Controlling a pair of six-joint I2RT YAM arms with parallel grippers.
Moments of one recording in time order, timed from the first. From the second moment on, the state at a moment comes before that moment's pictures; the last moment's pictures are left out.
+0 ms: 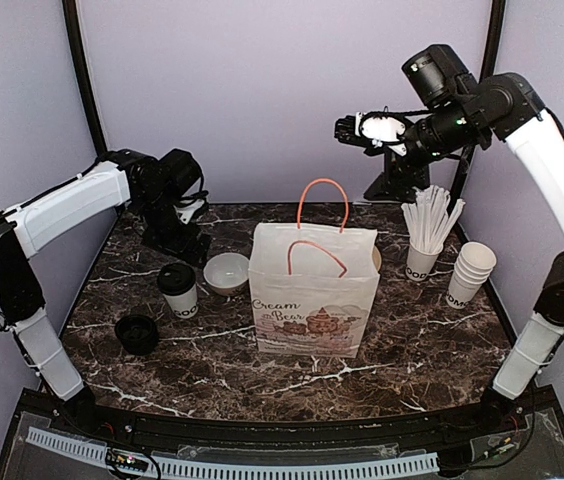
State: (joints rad) left arm -0.56 1.70 1.66 -1.24 -0.07 -0.15; right arm 0.75 1.69 2.31 -1.43 -0.06 -0.83
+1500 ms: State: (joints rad) left arm -0.45 1.74 1.57 -1.26 -0.01 -0.16; right arm 0.49 1.78 2.38 -1.40 -0.35 -0.74
